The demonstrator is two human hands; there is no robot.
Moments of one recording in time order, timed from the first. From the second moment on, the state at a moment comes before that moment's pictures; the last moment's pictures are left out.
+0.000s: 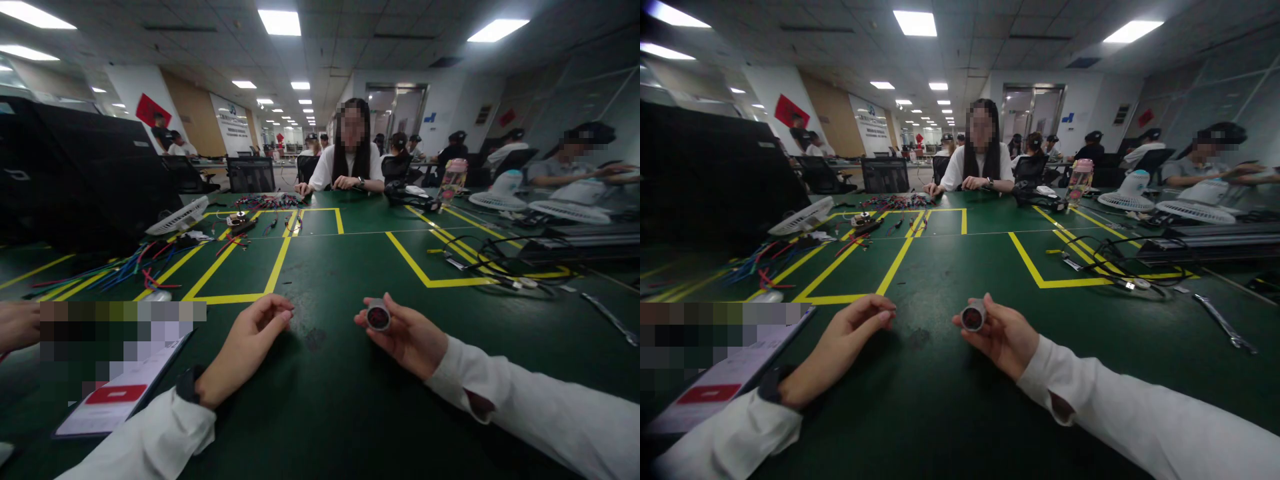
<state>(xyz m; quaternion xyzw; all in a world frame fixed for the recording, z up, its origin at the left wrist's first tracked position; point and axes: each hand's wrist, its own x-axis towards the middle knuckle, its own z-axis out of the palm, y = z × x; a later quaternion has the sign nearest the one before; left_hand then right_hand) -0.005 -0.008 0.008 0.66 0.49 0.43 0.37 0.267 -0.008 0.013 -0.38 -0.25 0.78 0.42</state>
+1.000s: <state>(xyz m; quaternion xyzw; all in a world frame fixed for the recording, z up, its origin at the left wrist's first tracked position) 0.070 -0.015 0.011 0.65 0.43 0.51 0.36 0.242 -0.004 0.002 -0.30 -0.36 0.78 0.41</state>
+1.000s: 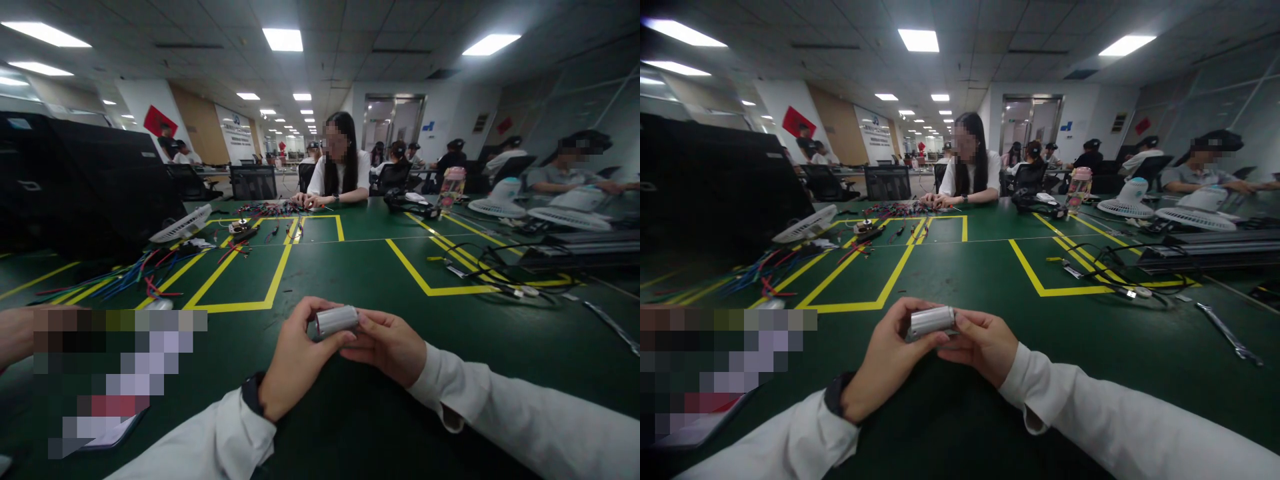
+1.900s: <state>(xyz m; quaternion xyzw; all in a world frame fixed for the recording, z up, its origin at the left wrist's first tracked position) 0.073 -0.013 0.008 0.74 0.41 0.41 0.33 0.250 -0.003 -0.007 -0.39 -0.75 0.35 0.41</state>
